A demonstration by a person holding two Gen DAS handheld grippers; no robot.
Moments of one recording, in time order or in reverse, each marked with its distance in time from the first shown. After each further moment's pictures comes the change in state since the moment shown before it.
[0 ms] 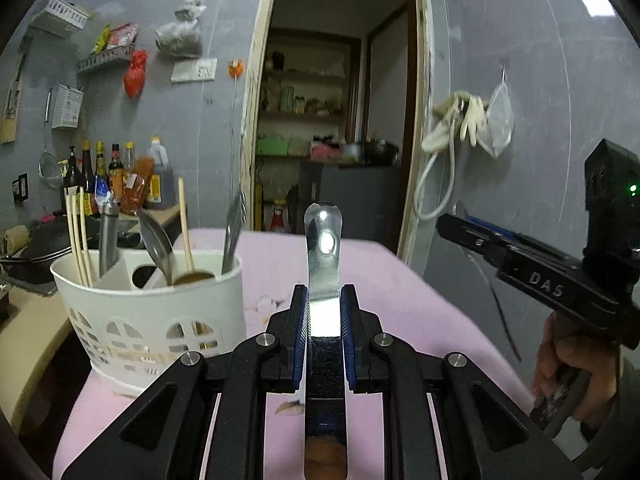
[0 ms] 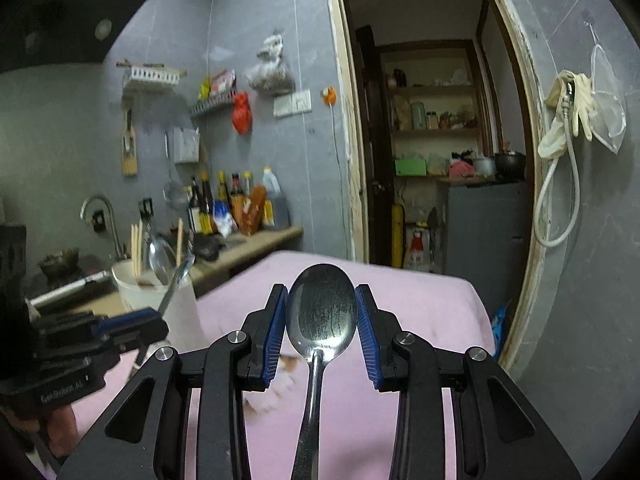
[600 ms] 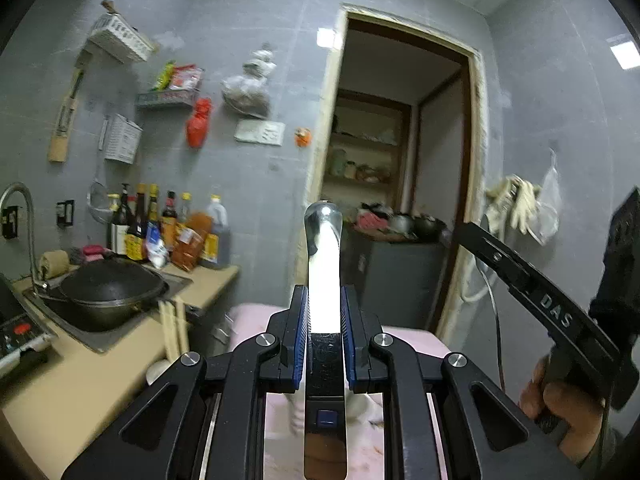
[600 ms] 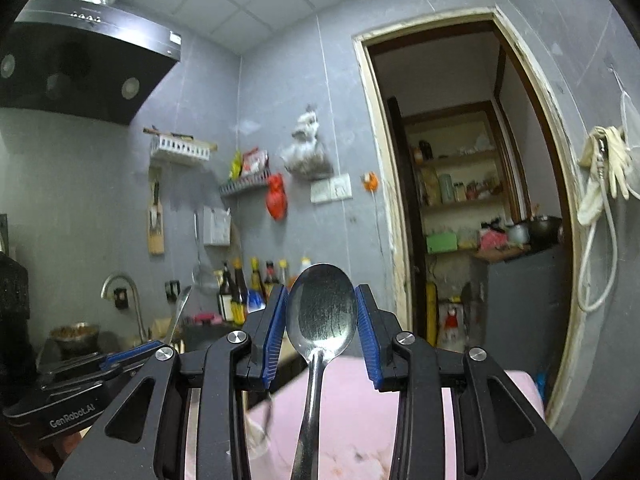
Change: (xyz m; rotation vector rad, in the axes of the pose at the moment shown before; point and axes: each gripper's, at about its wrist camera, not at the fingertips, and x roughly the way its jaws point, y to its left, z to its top) left arm -0.032 0.102 0.085 -0.103 -0.223 0.146; right arm 0.042 0.075 0.069 0.017 -0.296 0.093
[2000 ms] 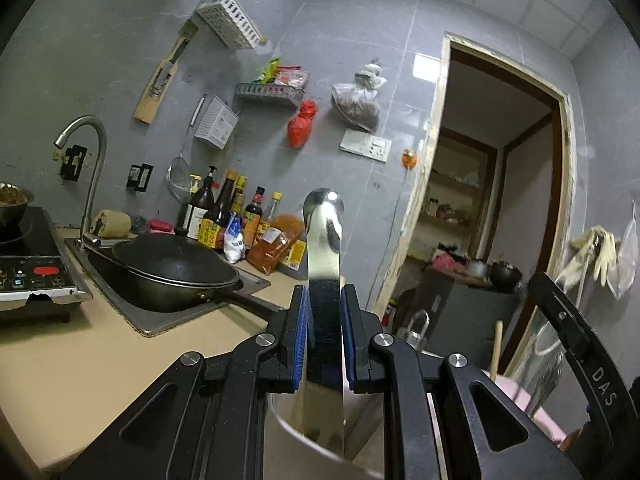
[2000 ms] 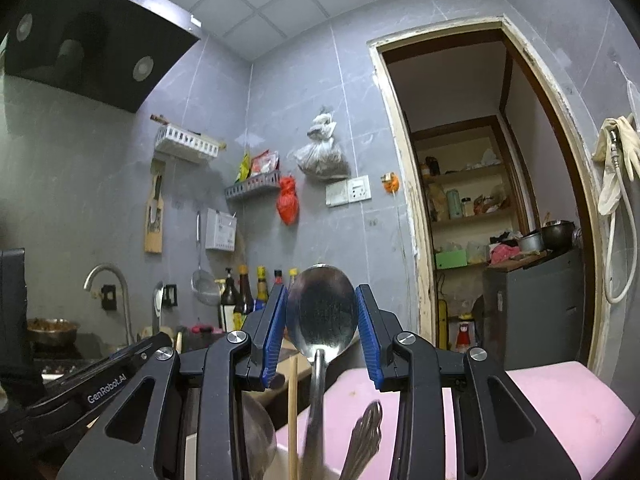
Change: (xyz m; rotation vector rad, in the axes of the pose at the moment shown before) left arm 0.029 0.100 -0.051 -0.163 -0.107 0.238; right arm 0.066 0.054 -0.083 -0.034 -0.060 -0.023
